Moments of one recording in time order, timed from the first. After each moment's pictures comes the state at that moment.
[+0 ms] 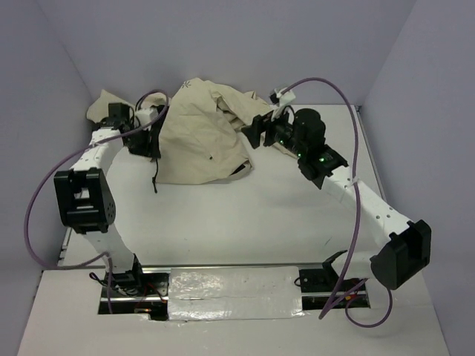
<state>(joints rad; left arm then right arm) 0.08 1.73 1.49 -0.66 0.38 0.26 0.48 1.30 1.19 0.03 -0.18 0.07</state>
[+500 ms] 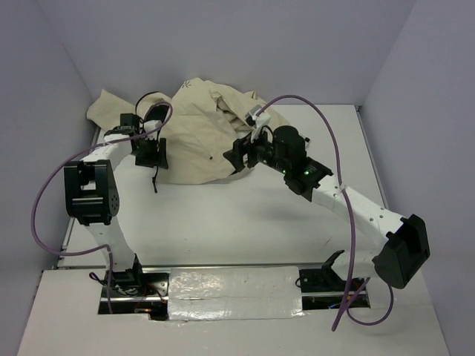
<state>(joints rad) 0.09 1.87 1.37 -0.61 0.33 0.12 0.67 1.30 1.08 0.05 -0.17 0.07</state>
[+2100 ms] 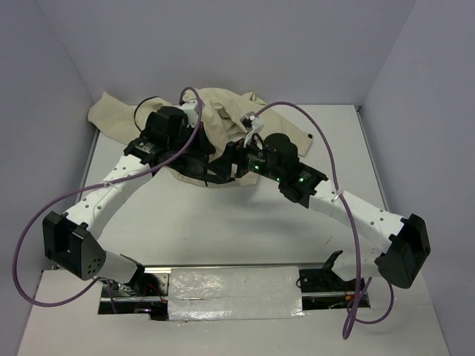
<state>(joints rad) -0.44 1.42 1.34 -0.46 0.23 -0.37 0.80 1.29 1.09 0.07 -0.21 0.45</state>
